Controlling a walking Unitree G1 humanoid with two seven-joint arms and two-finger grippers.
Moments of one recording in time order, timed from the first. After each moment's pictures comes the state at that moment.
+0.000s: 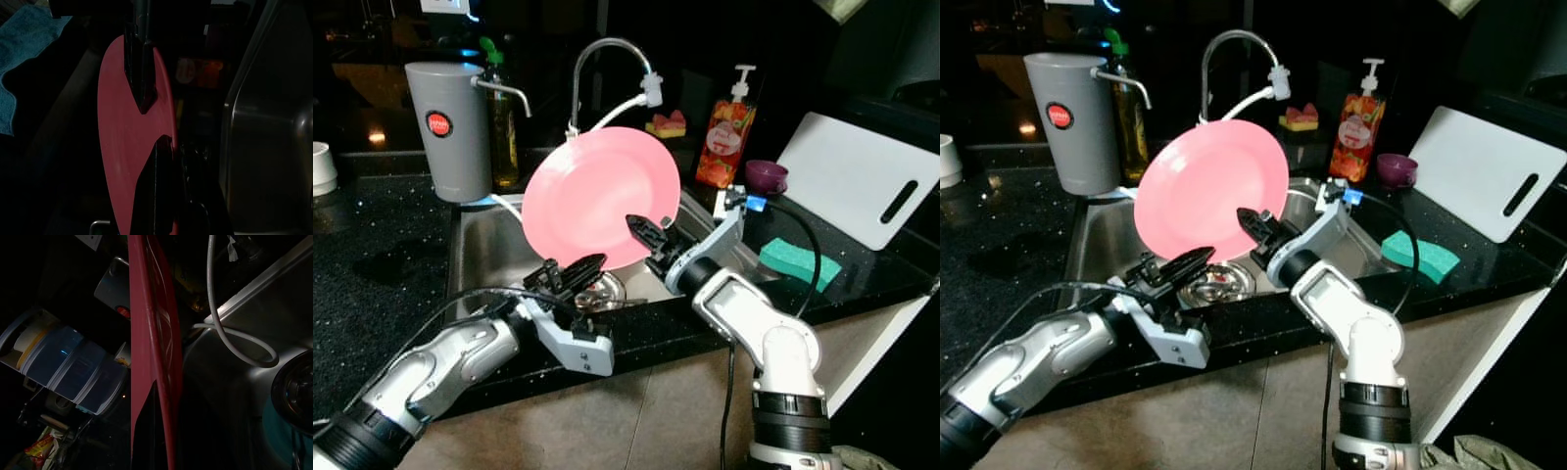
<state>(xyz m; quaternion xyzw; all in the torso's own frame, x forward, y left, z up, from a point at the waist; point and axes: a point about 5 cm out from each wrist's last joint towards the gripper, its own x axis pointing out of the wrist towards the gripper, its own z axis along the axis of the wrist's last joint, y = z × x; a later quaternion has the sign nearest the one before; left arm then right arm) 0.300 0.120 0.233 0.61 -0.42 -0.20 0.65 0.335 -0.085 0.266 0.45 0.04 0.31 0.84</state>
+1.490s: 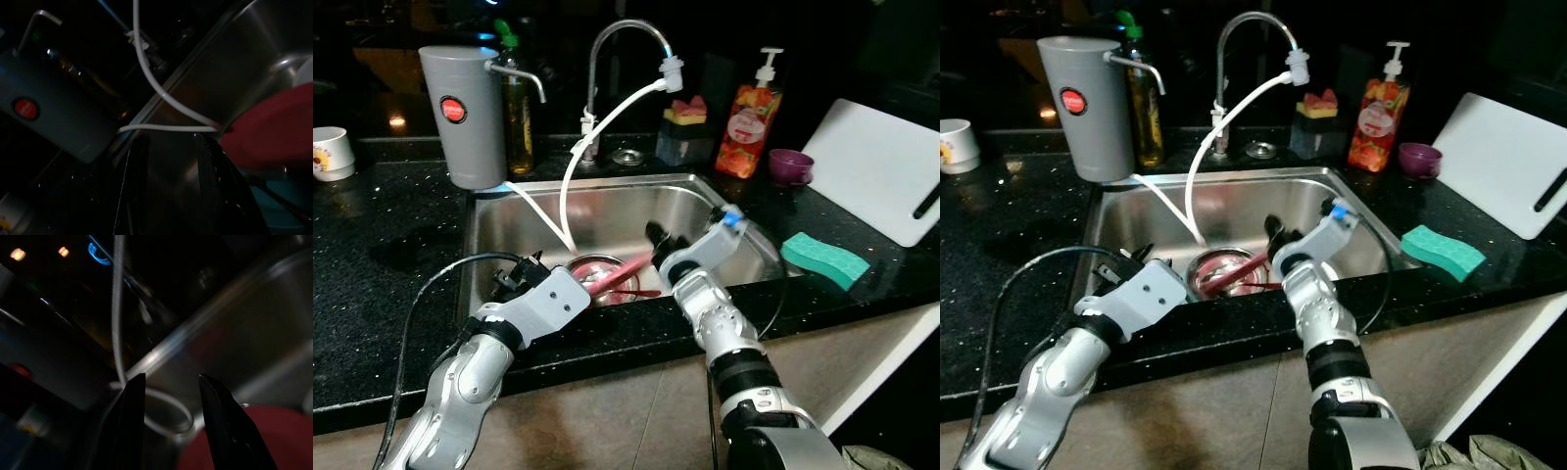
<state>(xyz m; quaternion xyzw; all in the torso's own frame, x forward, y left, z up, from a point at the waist) 0.294 0.143 0.223 0.39 -0.20 -0.06 0.89 0.399 -0.101 0.248 0.39 -0.07 0.13 0.91</state>
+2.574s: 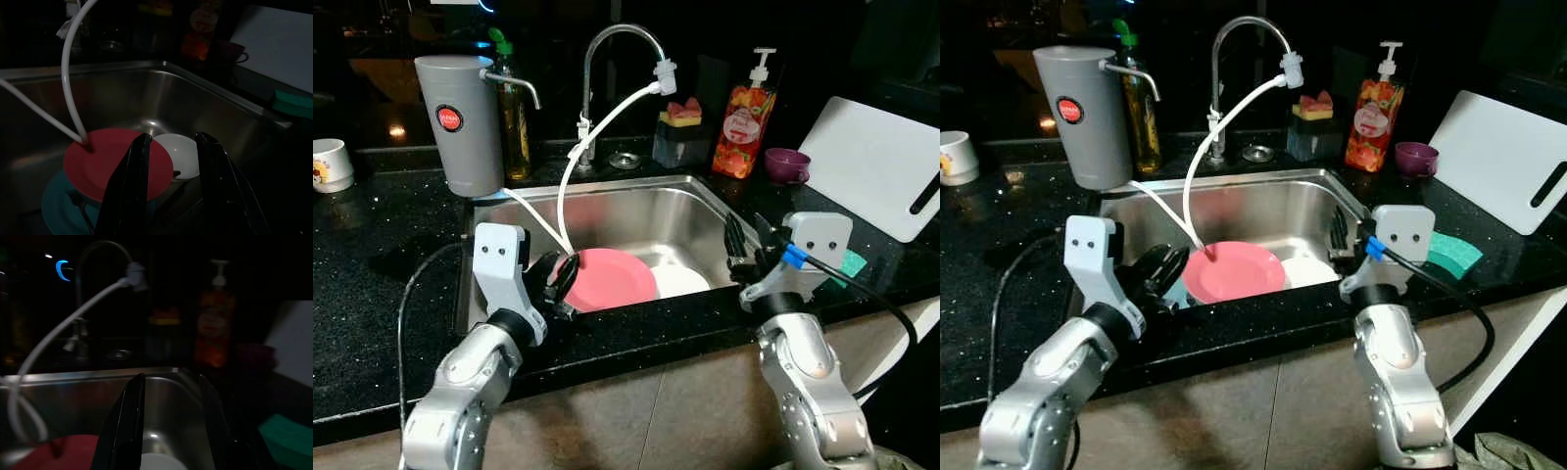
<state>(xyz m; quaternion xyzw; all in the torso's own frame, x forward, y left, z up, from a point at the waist) 0.289 0.135 0.239 -0.08 -0.11 -0.21 0.97 0.300 -0.170 0.252 -0.01 -0.22 -0.01 0.97</state>
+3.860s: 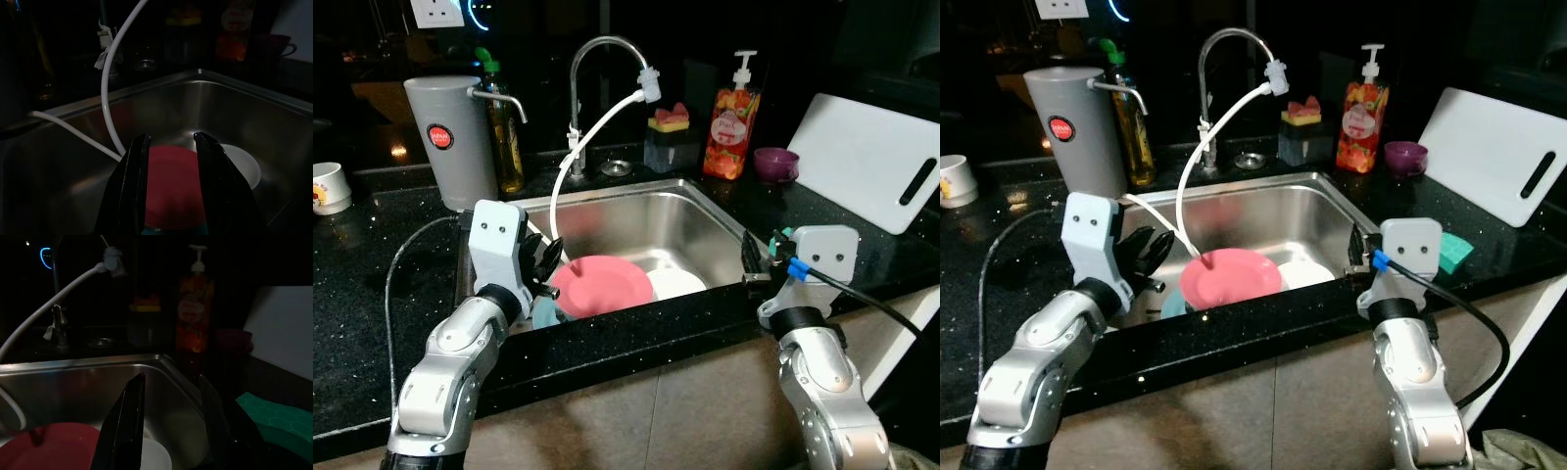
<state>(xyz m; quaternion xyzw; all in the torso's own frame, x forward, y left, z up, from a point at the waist) 0.312 0.147 0.250 0.00 -0.13 -0.14 0.98 0.293 -0.176 0.243 -0.03 -0.19 -0.03 0.98</state>
